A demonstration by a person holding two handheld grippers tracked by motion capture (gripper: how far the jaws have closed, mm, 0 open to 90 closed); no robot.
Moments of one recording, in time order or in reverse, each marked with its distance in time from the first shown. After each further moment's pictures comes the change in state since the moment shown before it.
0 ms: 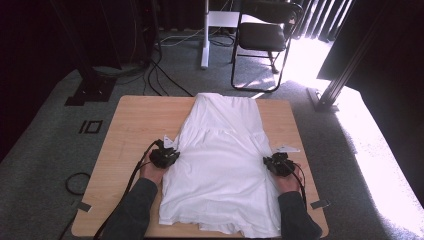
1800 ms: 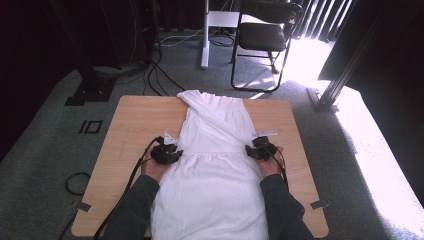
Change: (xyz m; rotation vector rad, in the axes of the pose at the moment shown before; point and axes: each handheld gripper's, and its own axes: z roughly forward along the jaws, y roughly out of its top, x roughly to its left) left arm 0.008 0.014 0.011 -0.025 -0.006 -0.024; right arm 0.028 0.058 0.050 0.017 -0.063 -0.051
